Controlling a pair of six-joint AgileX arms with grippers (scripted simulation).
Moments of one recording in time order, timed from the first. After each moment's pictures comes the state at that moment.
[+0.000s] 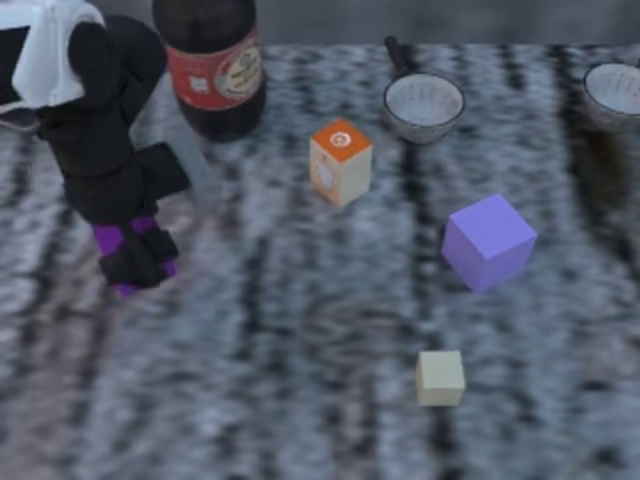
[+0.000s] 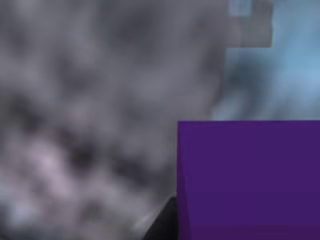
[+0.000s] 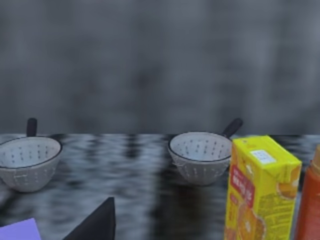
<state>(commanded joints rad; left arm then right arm) -0.30 1.94 1.41 -1.04 0.01 0.78 0.00 0.00 0.00 0.00 0.00 0.00</state>
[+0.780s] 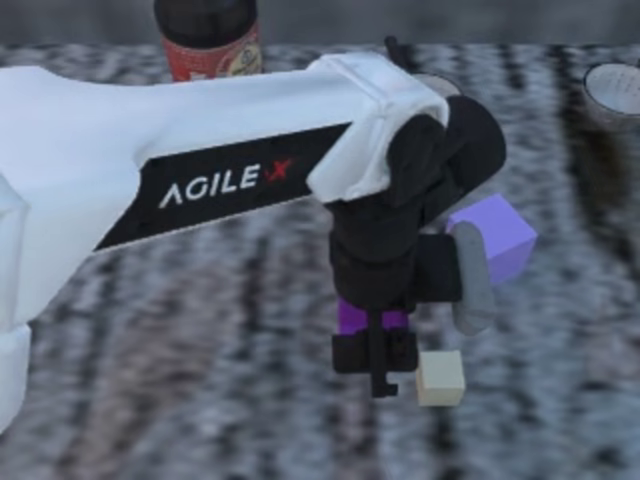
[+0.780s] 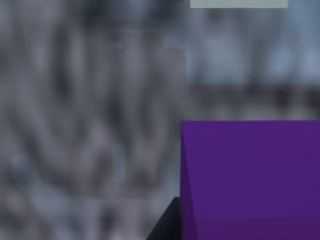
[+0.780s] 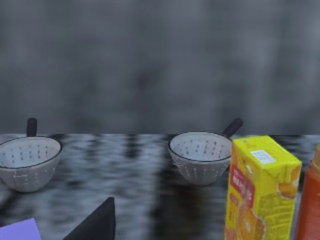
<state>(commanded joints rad) -0.89 2.06 1.64 -1.15 0.01 0.69 0.00 0.00 0.00 0.00 0.00 0.00</state>
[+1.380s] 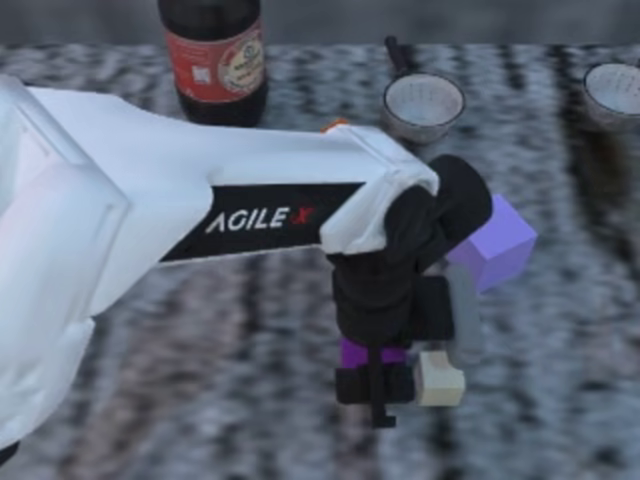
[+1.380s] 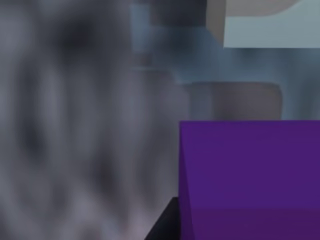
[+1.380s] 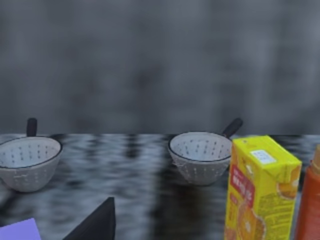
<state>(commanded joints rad) -0.89 2.13 1.51 -0.93 0.01 0.69 0.00 0.00 0.00 0.00 0.00 0.00</state>
